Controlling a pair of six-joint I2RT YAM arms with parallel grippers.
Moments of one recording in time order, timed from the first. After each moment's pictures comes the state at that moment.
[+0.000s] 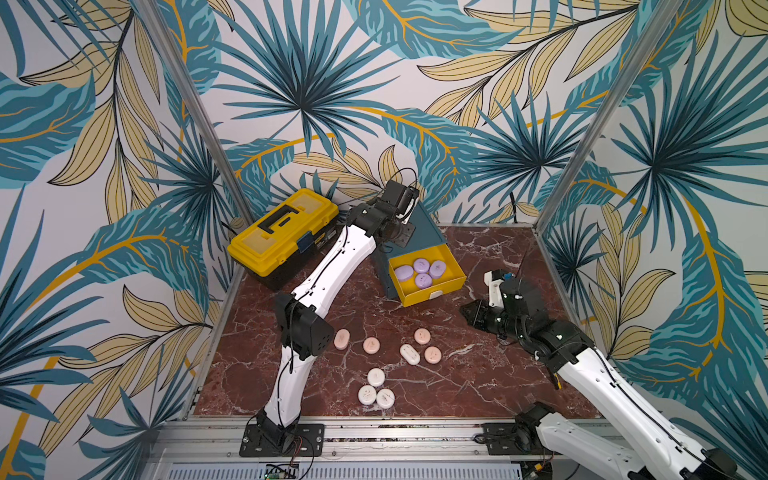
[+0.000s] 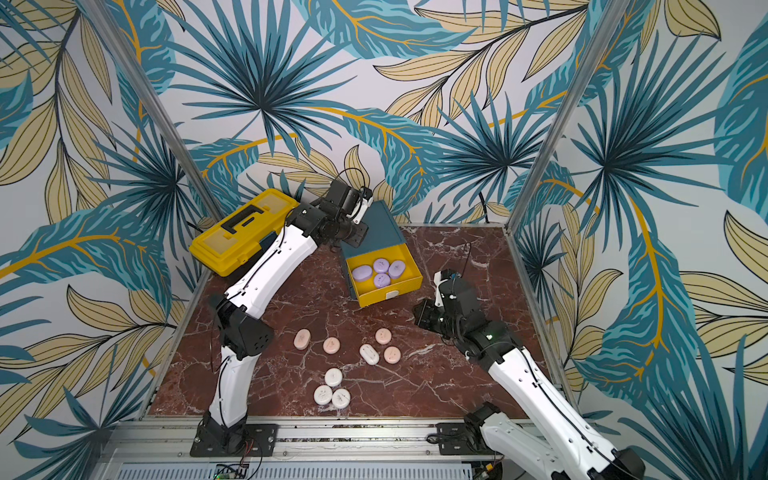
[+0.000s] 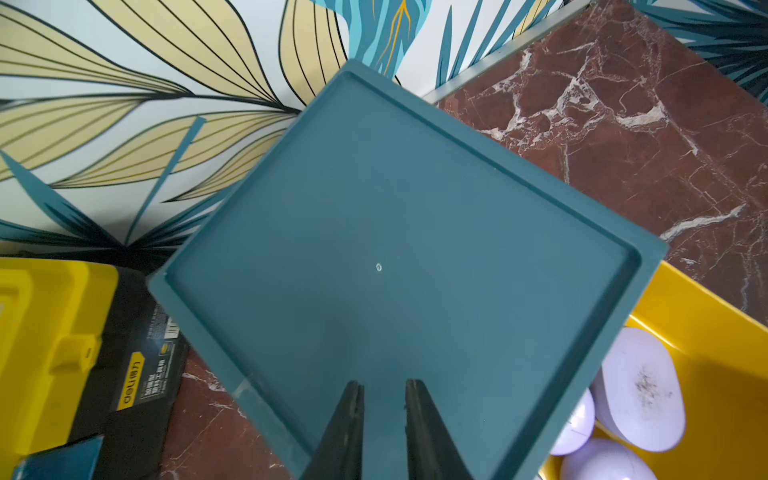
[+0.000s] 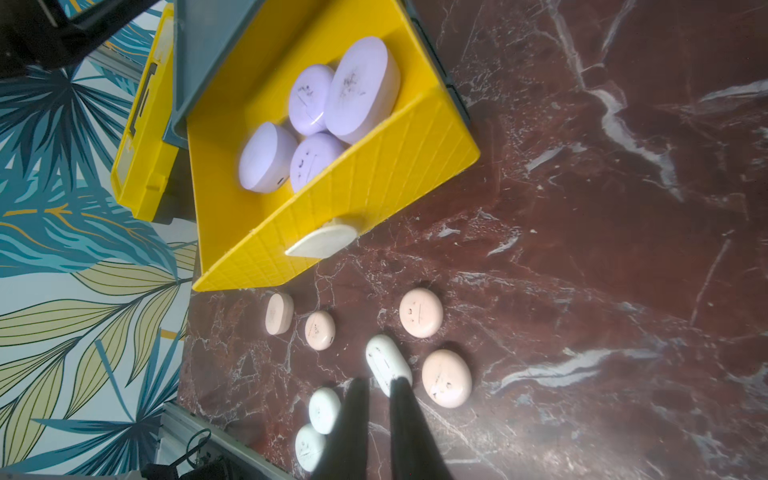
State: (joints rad) left arm -0.58 2.18 2.44 -1.06 -0.12 0.01; right arm 0.46 0.94 0.88 -0.62 -0.11 0.74
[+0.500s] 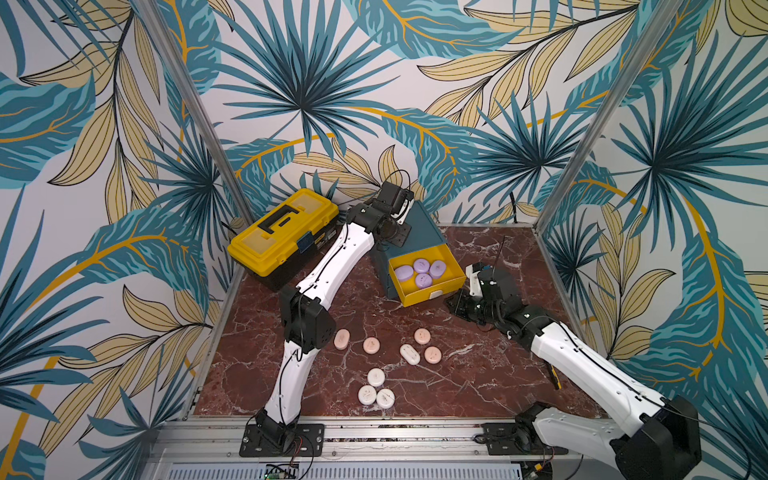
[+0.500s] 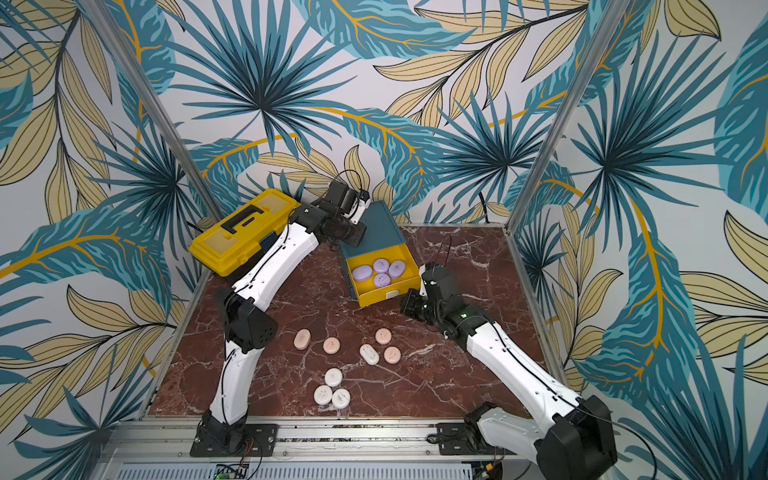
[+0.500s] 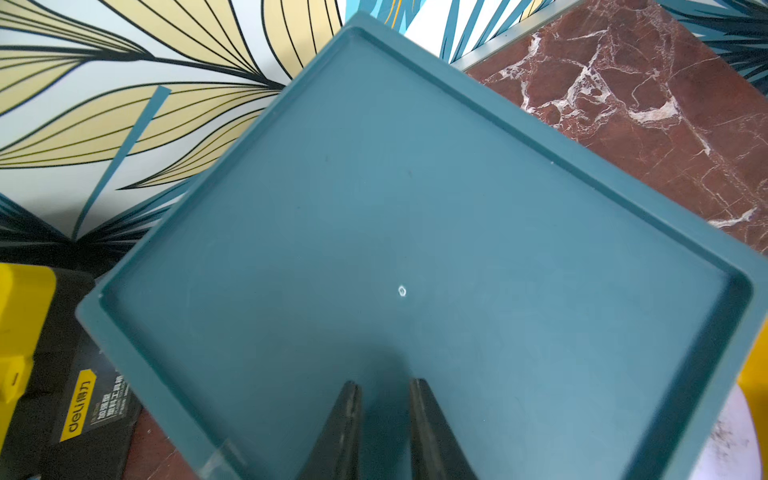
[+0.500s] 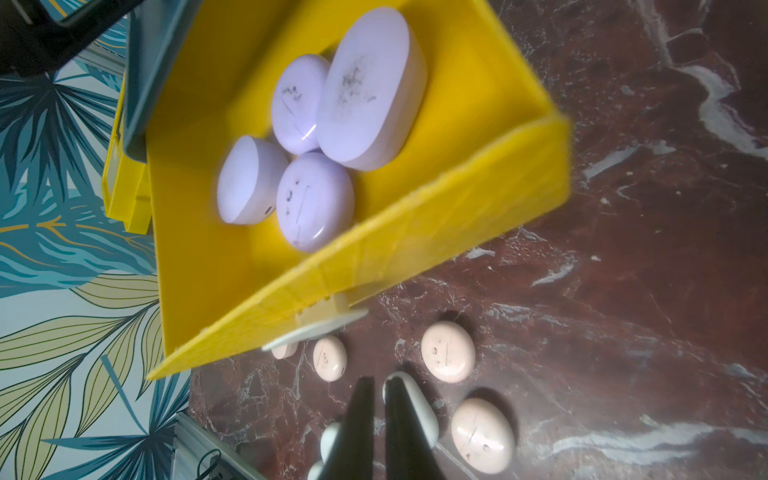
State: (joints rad) left arm -0.53 2.24 2.45 -1.04 -0.05 0.01; right arm 0.46 1.17 0.91 -0.44 -0.16 0.77
